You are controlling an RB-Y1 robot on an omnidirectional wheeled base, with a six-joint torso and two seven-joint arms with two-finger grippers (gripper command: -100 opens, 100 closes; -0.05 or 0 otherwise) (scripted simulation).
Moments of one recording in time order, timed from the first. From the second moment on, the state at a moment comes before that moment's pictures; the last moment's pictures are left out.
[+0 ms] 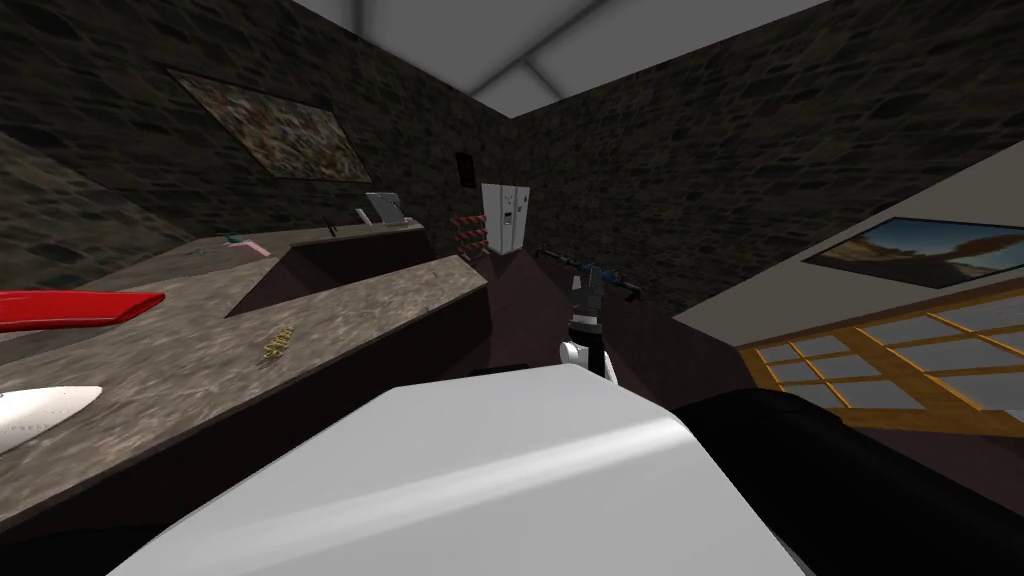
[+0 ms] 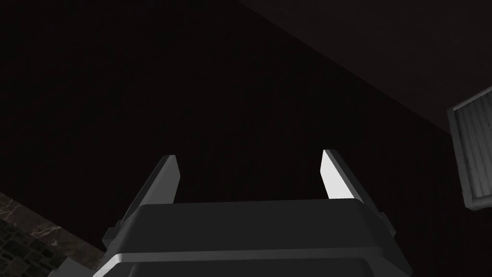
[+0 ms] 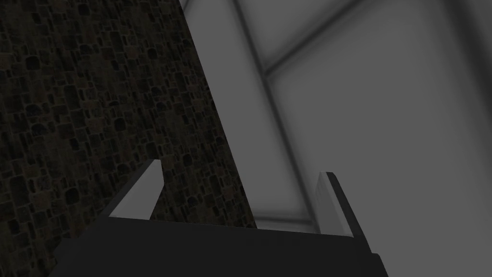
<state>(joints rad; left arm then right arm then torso) 0.83 0.95 -0.43 -0.91 0.21 -0.65 0.17 0.48 0.03 -0.06 -2.21 -0.02 -0.49 0.00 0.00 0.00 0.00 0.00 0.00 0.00</state>
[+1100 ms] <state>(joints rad) 0.86 1.19 -0.50 -0.67 0.28 -0.66 0.21 0.48 0.03 -0.07 -2.21 -0.02 -0.49 0.00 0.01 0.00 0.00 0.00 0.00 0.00</state>
